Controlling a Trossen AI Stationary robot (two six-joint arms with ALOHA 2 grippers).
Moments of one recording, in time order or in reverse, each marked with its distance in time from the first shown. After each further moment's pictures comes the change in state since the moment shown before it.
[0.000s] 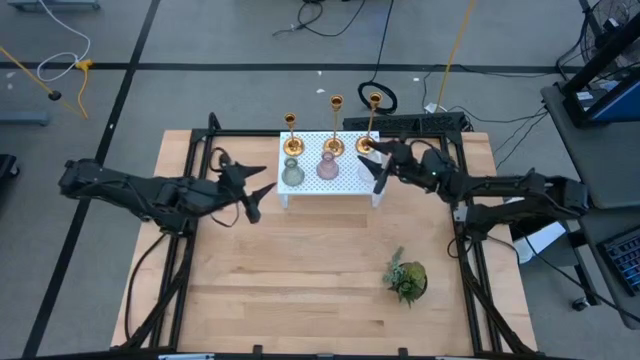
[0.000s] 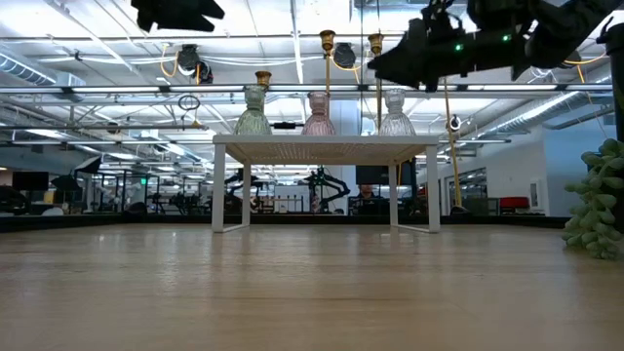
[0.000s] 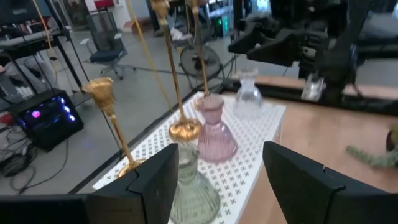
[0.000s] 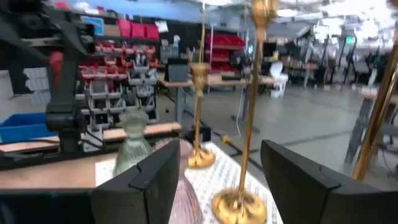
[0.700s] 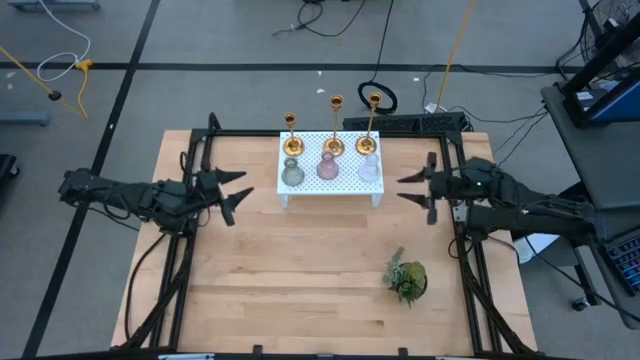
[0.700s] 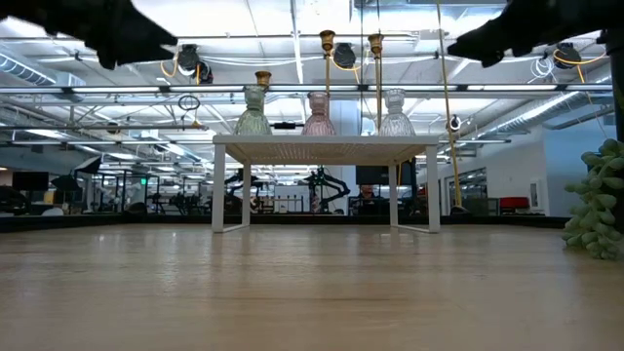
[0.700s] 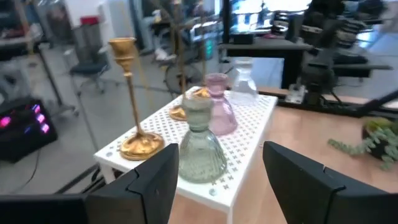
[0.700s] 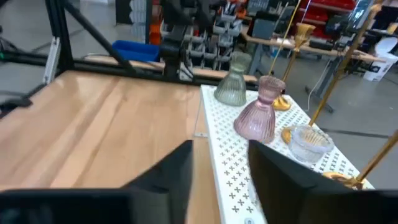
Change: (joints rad) left arm -0.011 -0.421 -0.362 0.083 0.067 0.023; right arm 0.061 -0.658 0.000 -0.914 -0.292 -0.154
